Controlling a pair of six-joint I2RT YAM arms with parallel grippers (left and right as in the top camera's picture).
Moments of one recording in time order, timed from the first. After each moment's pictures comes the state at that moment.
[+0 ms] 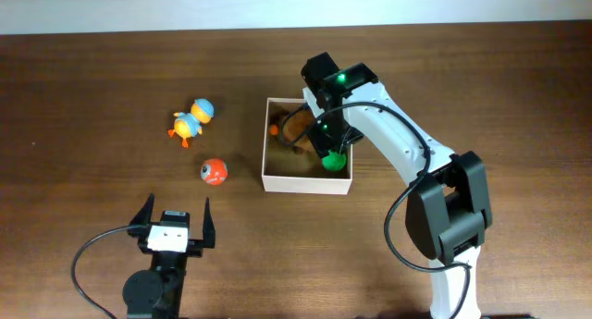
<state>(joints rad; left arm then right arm) -0.03 0.01 0.02 -0.09 0.02 0.16 0.46 2.15 1.85 -1.21 -0.02 0.03</state>
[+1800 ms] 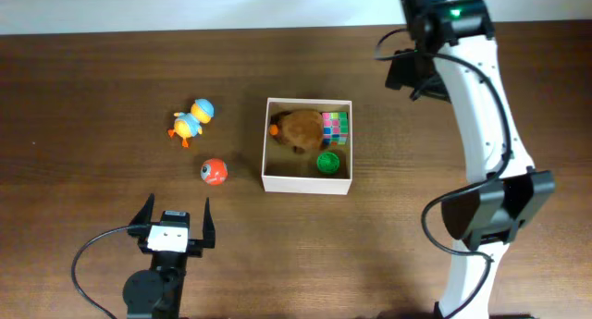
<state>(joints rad) -0.03 0.01 0.02 -0.09 0.02 0.16 0.15 2.14 2.33 -1.58 0.25 0.52</state>
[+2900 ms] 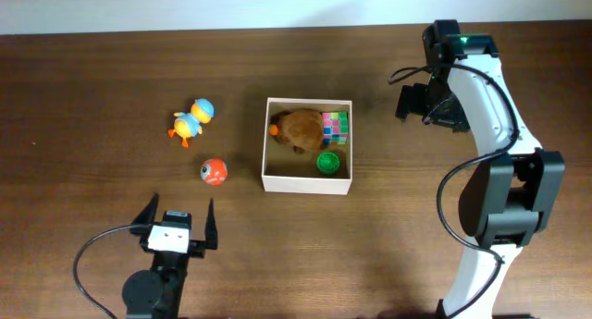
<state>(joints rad) -0.03 0.01 0.03 -0.09 0.07 0.13 0.01 2.12 1.91 -1.31 0.10 0.35</state>
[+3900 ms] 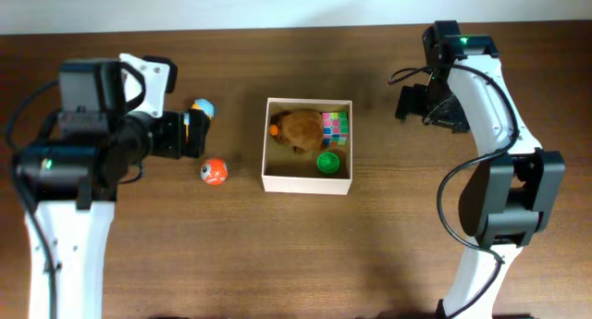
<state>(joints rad) -0.03 1.36 1.62 -1.15 0.21 0.08 0.01 2.12 1.90 -1.31 0.09 0.35</state>
